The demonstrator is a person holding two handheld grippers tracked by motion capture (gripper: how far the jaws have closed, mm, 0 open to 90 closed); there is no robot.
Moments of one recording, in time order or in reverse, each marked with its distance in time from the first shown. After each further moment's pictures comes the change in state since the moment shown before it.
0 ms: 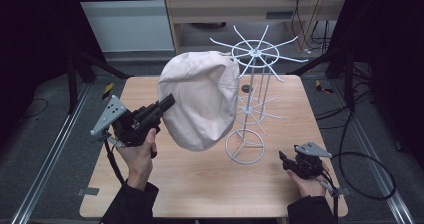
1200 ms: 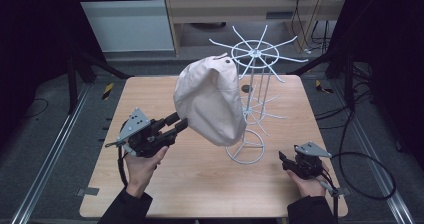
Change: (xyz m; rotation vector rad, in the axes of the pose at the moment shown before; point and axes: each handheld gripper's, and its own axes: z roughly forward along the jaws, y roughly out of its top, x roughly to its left) left arm 0.005 -0.041 -0.006 0.240 0.010 0.107; right arm 0.000 0.000 0.000 0.005 0.000 0.003
